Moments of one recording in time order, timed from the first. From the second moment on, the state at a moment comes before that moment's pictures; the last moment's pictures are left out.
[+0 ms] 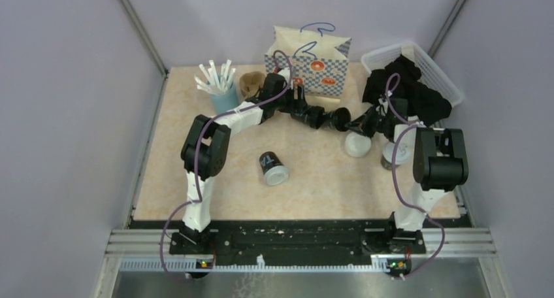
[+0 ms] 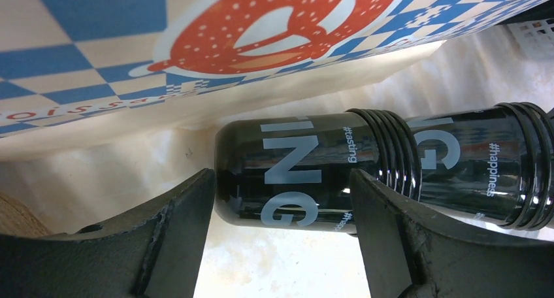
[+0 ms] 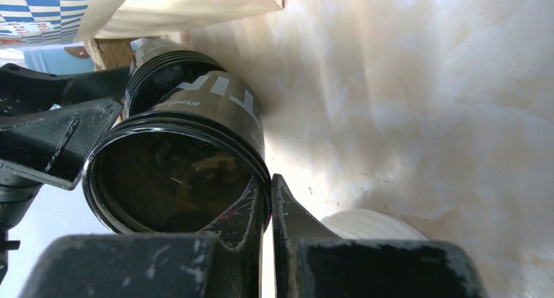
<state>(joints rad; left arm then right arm) -0.52 2.12 1.57 0.01 0.19 -0.36 -0.07 1.78 0.90 0.14 -0.65 0.73</state>
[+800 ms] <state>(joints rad) -0.49 2.13 1.47 0.18 0.34 -0.48 0.00 1.88 0.81 0.54 -0.70 0.94</state>
